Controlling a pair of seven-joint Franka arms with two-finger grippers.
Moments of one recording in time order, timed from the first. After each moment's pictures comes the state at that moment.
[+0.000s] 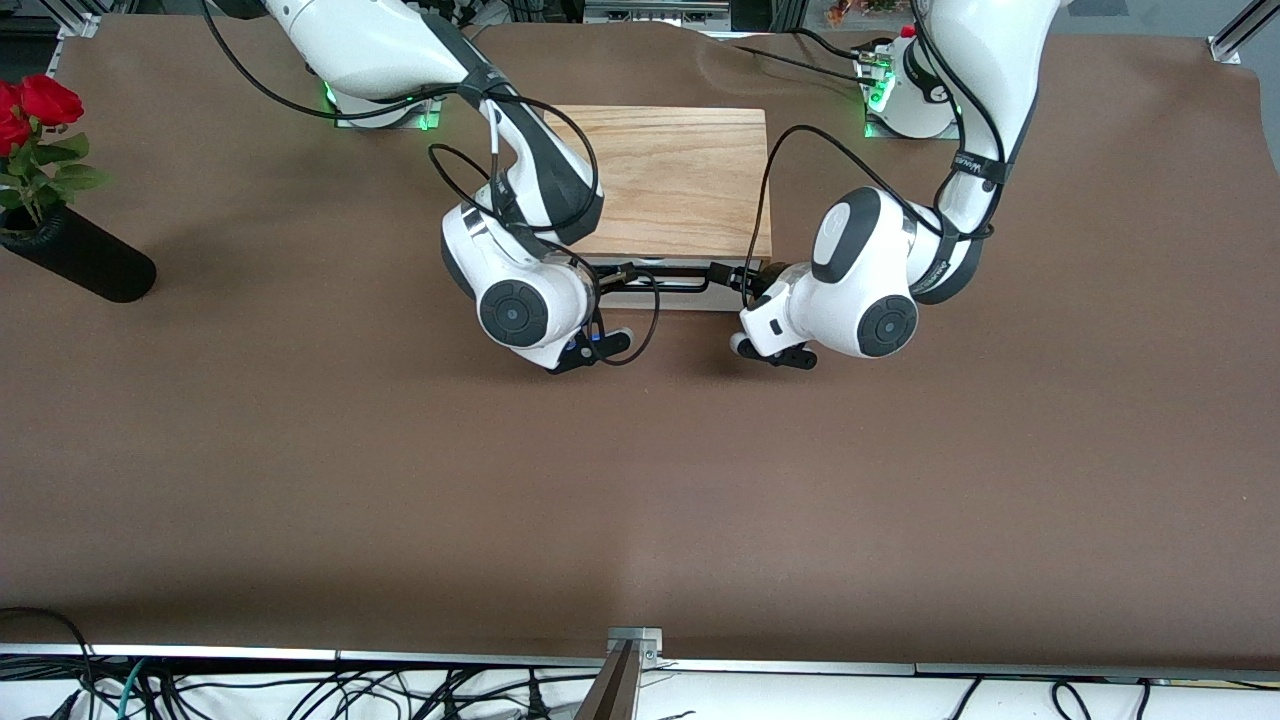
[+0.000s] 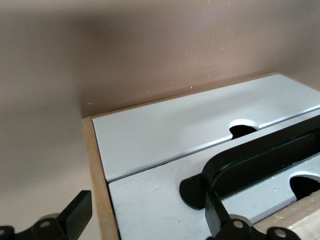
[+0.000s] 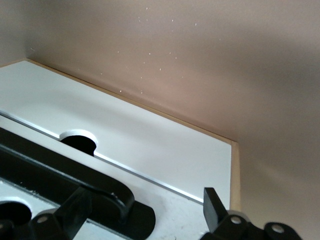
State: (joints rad) left arm -0.47 0.49 0.03 -1.73 -0.59 1.79 -0.05; right arm 0.54 0.70 0.10 -1.37 0.35 1.72 0.20
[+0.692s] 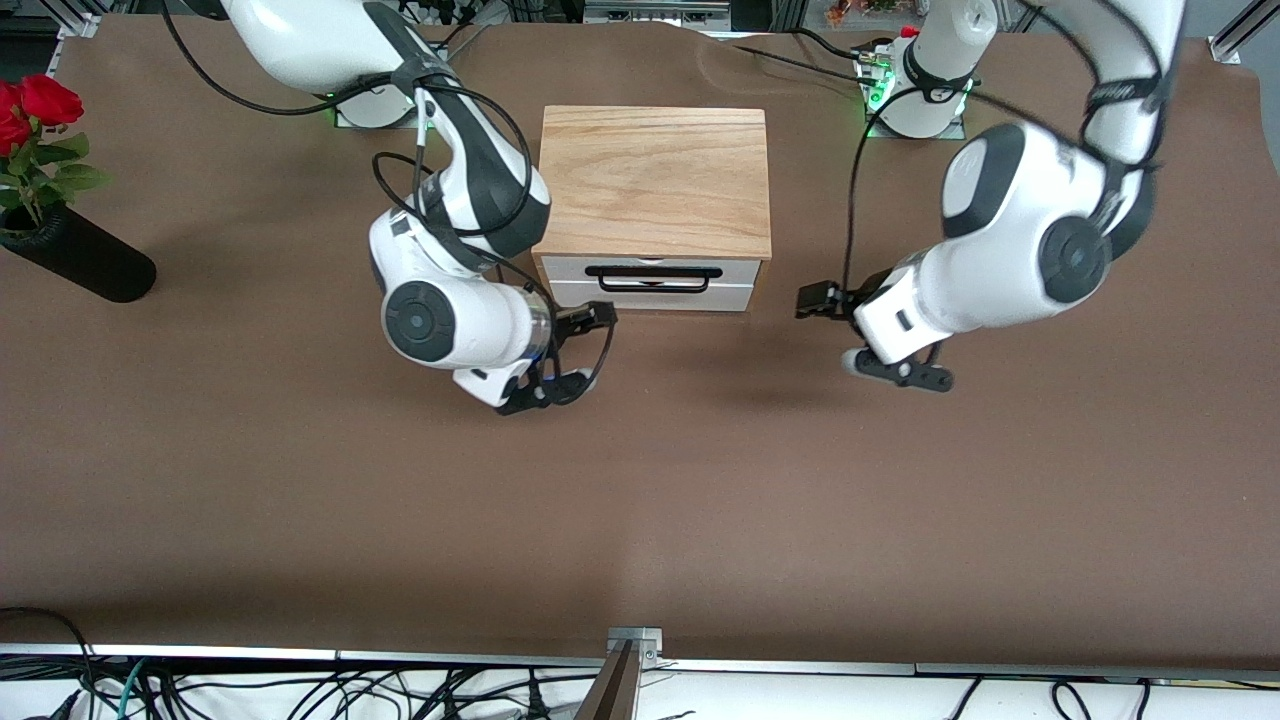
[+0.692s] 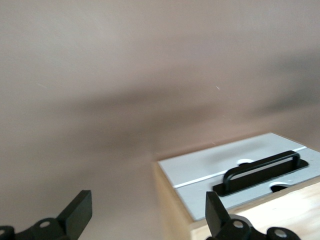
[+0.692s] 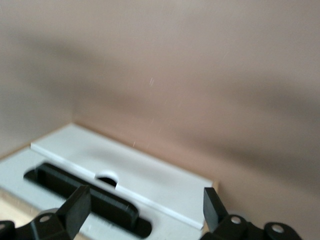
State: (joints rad) left arm -0.33 0.26 0.04 -1.66 -0.33 1.82 -0.05; right arm 0.47 0.69 0.06 -1.21 0.35 1.80 0.19
